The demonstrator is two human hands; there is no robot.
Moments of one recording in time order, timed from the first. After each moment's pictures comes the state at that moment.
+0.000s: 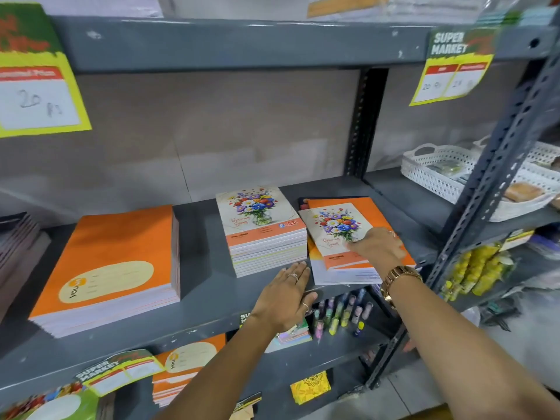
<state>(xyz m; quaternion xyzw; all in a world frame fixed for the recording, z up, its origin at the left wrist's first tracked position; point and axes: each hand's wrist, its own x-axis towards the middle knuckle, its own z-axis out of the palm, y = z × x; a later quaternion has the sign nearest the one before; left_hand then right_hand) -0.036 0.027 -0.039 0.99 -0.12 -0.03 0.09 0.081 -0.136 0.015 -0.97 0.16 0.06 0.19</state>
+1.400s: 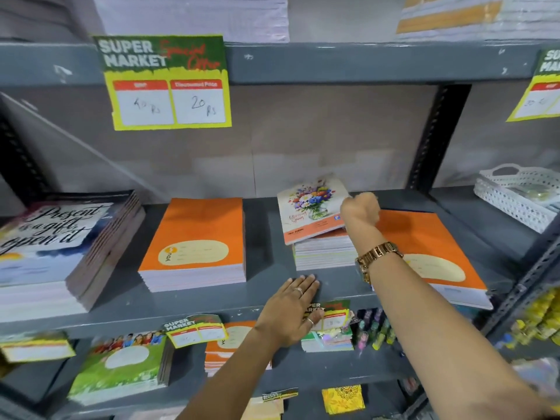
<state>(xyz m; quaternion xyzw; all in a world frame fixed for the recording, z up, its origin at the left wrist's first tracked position) -0.102 0.095 -0.048 0.99 -0.05 0.00 0.11 0.045 0.012 0.088 -0.86 0.10 -0.02 0.50</state>
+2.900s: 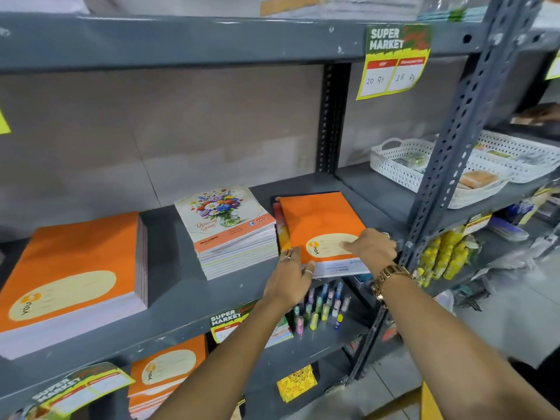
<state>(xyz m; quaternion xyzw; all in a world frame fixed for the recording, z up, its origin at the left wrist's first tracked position) -0.005 -0.033 -0.026 0.94 0.02 -0.02 0.34 0.076 -0.182 0.010 -0.96 0.20 0.08 0.19</state>
